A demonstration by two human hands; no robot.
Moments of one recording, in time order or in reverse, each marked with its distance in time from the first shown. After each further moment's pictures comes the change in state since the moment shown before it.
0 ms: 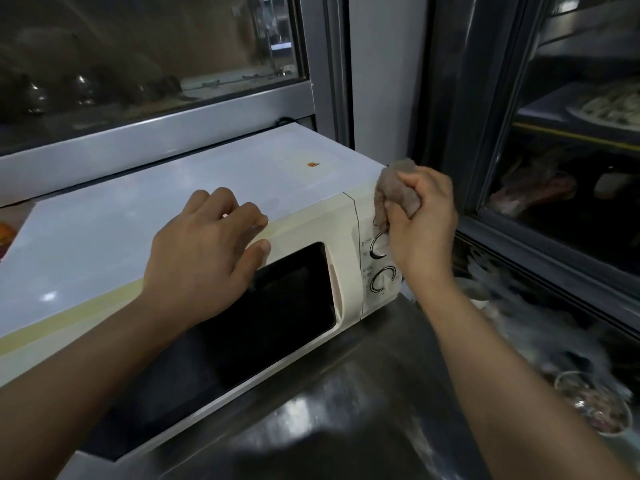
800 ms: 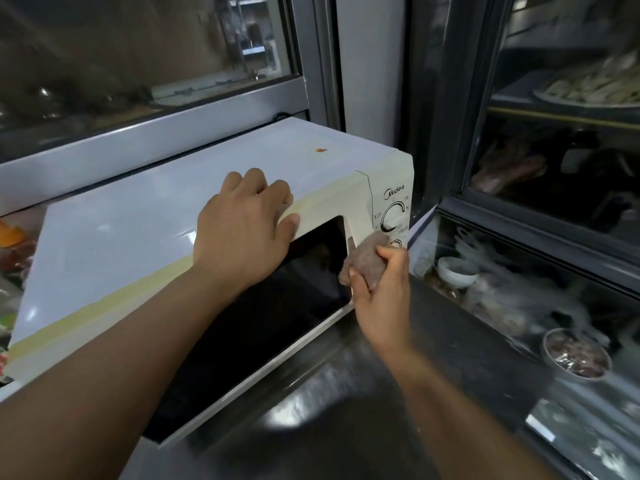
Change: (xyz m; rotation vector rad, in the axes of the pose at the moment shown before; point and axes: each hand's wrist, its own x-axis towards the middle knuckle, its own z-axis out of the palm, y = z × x) left_hand 0.001 -0.005 0.007 -0.057 0.053 0.034; right_hand -0.129 0.021 0.030 -0.103 -0.065 0.072
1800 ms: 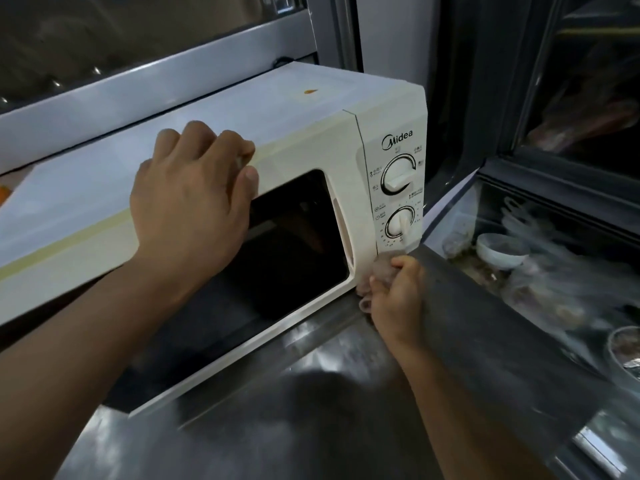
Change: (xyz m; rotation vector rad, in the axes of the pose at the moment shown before) left_hand -0.015 0.024 0.014 0.161 0.133 -0.135; right_hand -0.003 0.107 0.020 0.203 -0.107 0.272
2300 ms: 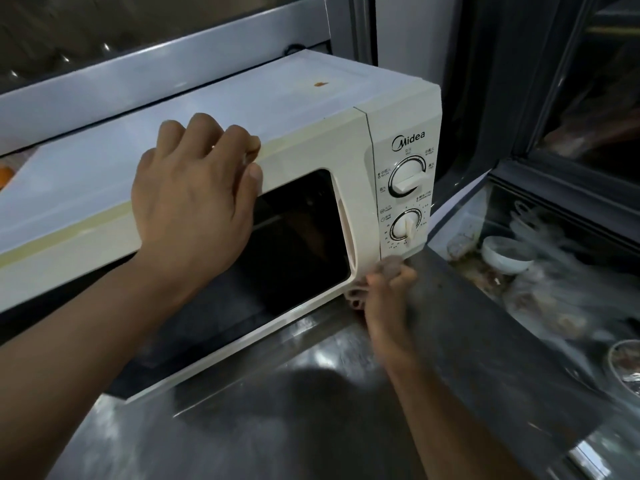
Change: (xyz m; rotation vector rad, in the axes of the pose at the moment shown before) left_hand 0.000 0.003 -0.001 0.051 -0.012 0.004; right_hand 0.000 -0.015 0.016 0.421 -0.057 0.436
